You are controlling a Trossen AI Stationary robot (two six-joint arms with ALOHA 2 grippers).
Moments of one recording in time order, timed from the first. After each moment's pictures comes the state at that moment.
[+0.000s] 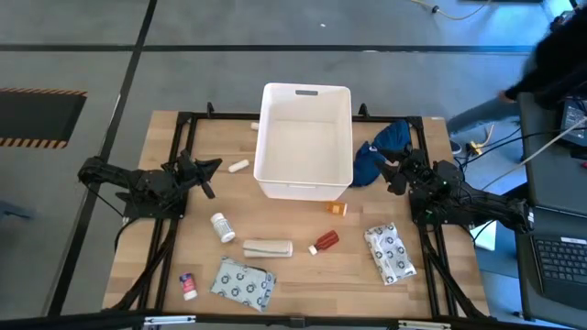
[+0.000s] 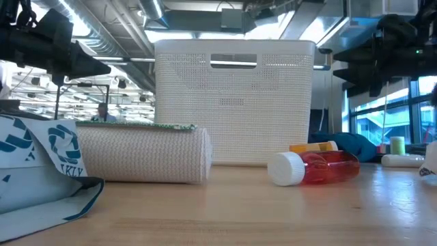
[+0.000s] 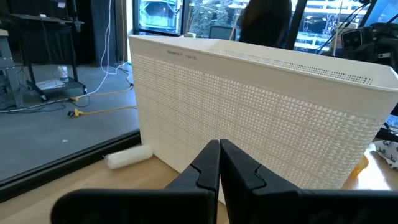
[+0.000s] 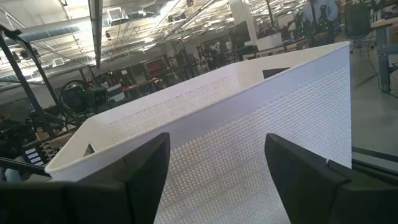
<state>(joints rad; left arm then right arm) -0.27 0.01 0.06 -0.12 -0.95 -0.20 -0.28 0.01 0.01 0.13 0.21 0.31</state>
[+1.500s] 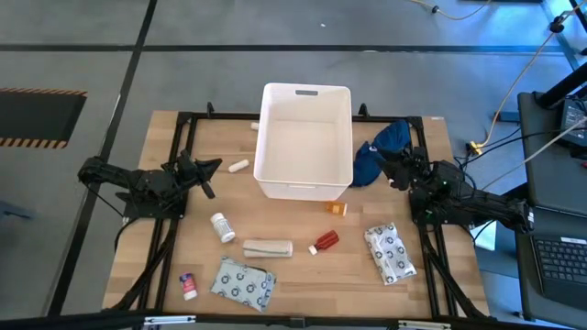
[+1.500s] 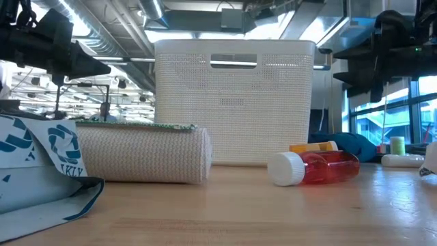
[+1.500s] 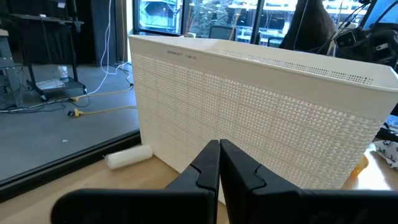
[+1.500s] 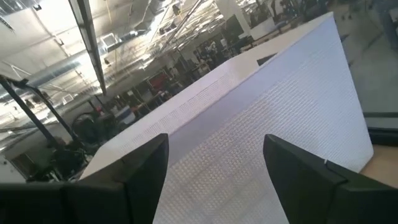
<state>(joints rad) -0.27 0.01 0.06 -0.12 -0.95 -0.20 -0.28 0.01 0.01 0.13 0.24 0.55</state>
